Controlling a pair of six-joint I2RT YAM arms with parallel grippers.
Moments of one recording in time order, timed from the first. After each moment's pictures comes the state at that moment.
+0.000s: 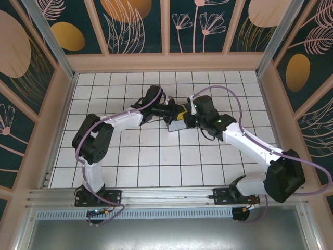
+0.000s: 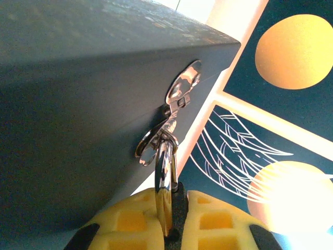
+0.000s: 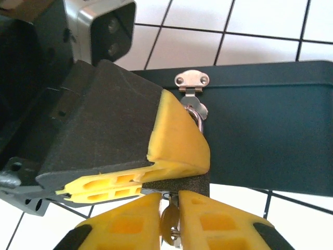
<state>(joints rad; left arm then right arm) -0.62 1.92 1.27 0.12 0.77 -1.55 0.64 1.33 0.98 -0.42 0.04 0.31</state>
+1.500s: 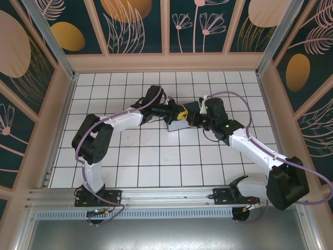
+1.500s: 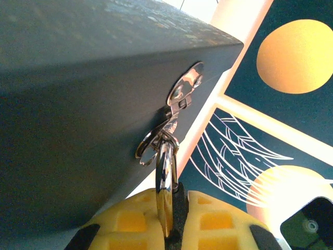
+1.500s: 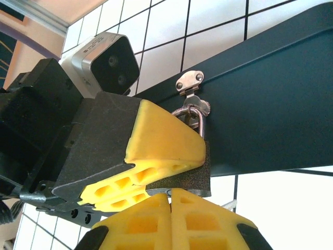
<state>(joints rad) -0.62 1.92 1.28 0.10 0.75 -1.56 0.51 1.24 0.82 -0.20 -0.24 0.66</state>
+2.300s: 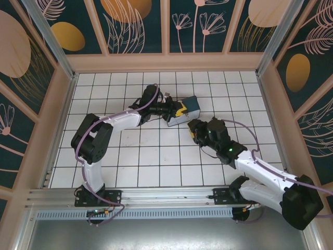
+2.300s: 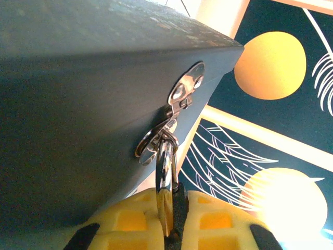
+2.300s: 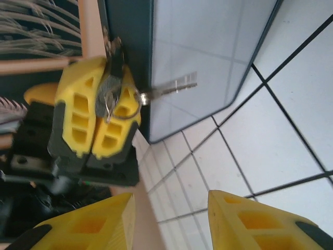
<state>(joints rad) -0.60 1.92 1.23 0.24 0.72 -1.56 0.67 0.99 0.49 0.08 -0.01 1.58</state>
